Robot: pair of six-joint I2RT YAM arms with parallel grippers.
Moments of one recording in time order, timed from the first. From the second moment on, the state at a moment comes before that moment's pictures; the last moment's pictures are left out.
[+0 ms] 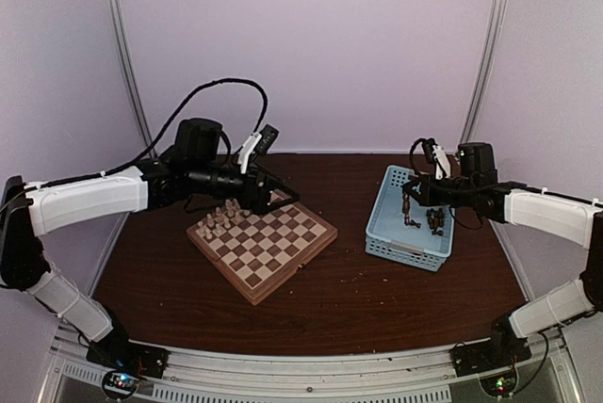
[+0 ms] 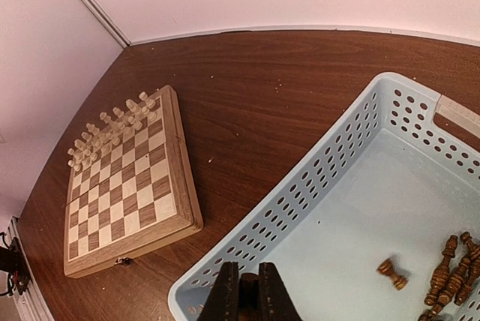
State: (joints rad) left arm -0.72 1.47 1.11 -0.06 0.58 -0.16; right arm 0.27 1.31 0.80 0.00 -0.39 0.25
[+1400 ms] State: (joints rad) left arm -0.82 1.64 1.29 -0.08 0.50 -0.07; right arm 0.27 1.40 0.76 0.01 -0.18 0.24
